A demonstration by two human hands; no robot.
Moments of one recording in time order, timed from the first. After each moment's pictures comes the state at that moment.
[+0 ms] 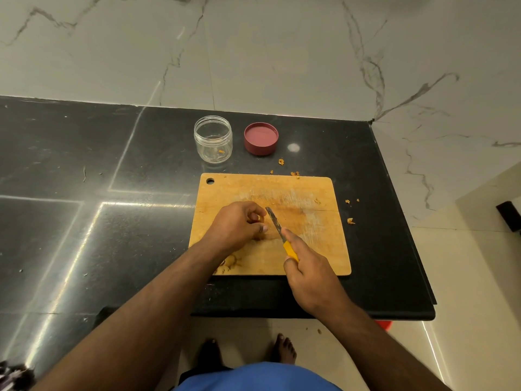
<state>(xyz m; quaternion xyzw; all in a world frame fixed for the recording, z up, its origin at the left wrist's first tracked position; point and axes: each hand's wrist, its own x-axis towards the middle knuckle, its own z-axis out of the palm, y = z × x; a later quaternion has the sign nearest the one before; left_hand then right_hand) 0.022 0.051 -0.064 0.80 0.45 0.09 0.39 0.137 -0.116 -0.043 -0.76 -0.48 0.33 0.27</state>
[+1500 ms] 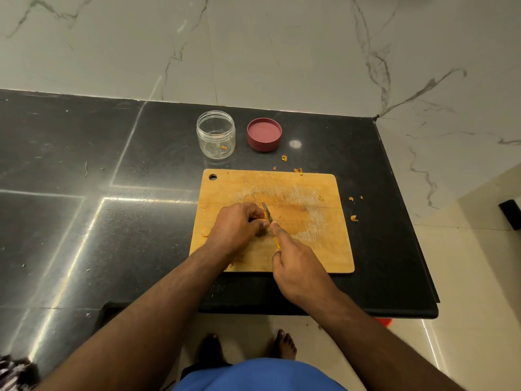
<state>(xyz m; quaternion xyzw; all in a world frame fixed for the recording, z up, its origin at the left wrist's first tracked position) 0.019 0.043 -0.077 0.80 0.46 0.13 0.37 0.120 -0.092 -0.044 -0.77 -0.53 0.31 0.20</state>
